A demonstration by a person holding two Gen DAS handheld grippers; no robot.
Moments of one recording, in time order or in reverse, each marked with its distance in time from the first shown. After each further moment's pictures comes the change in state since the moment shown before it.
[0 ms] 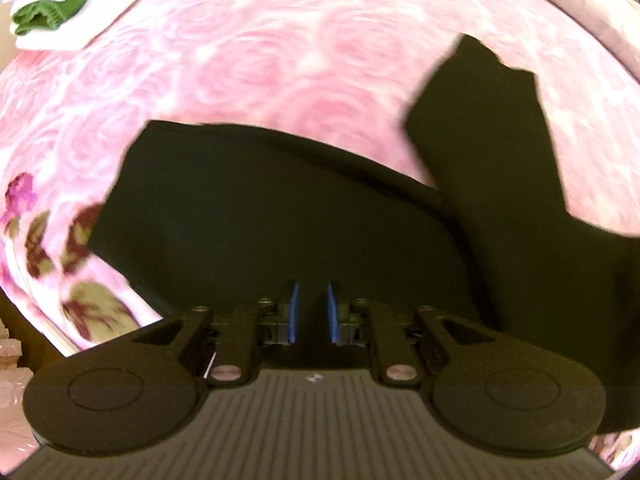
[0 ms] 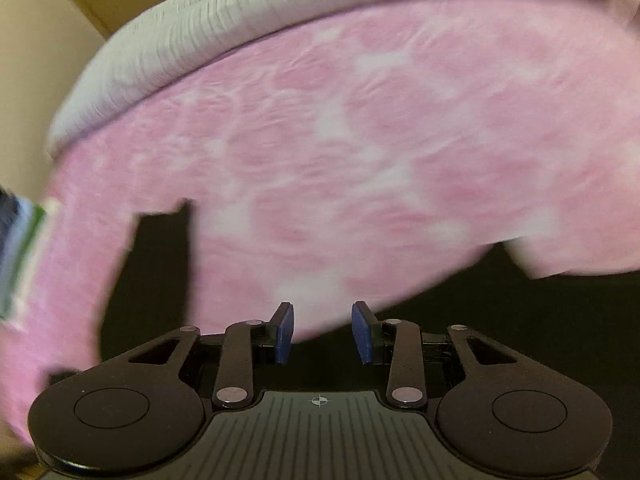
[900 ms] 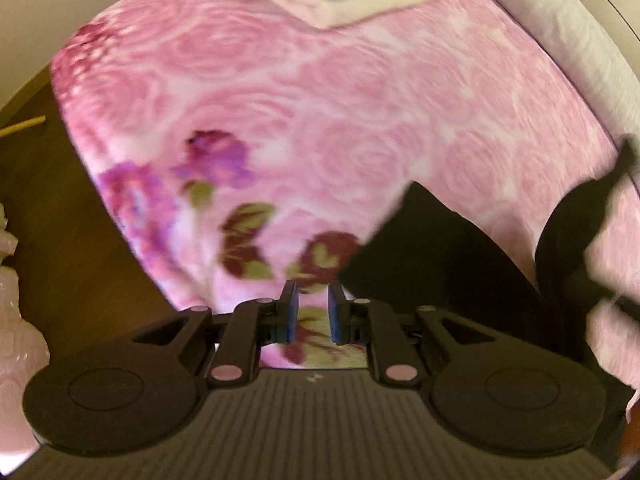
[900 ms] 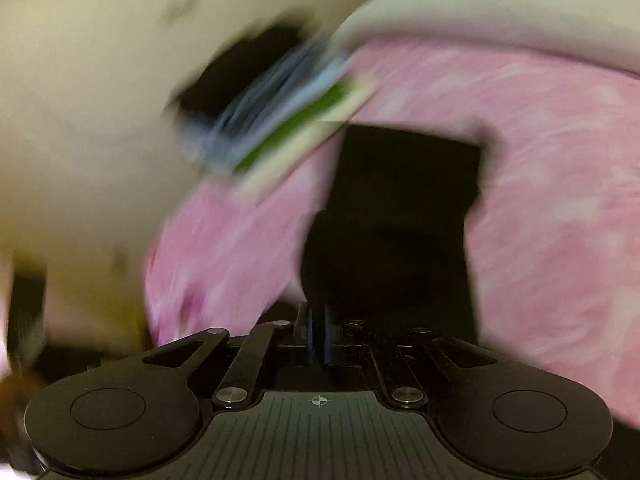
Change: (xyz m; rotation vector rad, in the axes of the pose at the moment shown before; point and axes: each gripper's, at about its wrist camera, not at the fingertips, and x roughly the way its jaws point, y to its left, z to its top) left arm -0.045 0.196 -0.020 -0.429 -0.053 -0.037; right arm 0.072 0.310 -0.128 -0.763 0.205 0.407
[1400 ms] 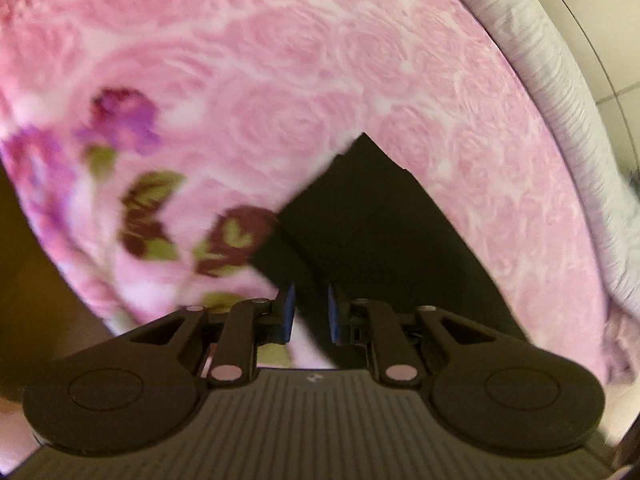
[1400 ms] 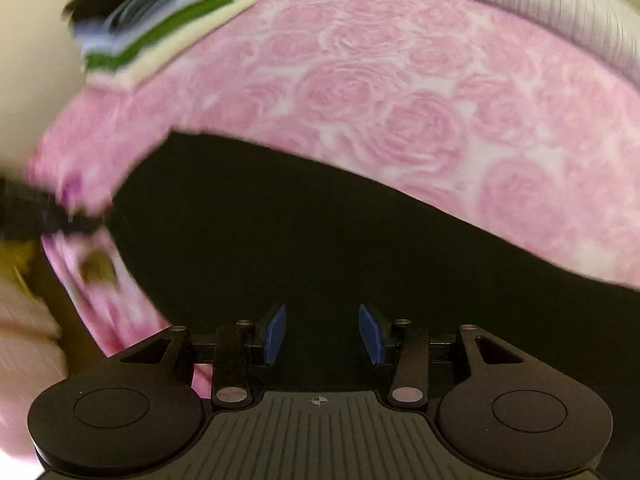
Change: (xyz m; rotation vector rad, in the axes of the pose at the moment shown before) left arm 0.042 -0.016 0.000 -0.060 0.100 -0.273; right arm -0.047 -0.003 -0.087 0.046 0.155 -0.433
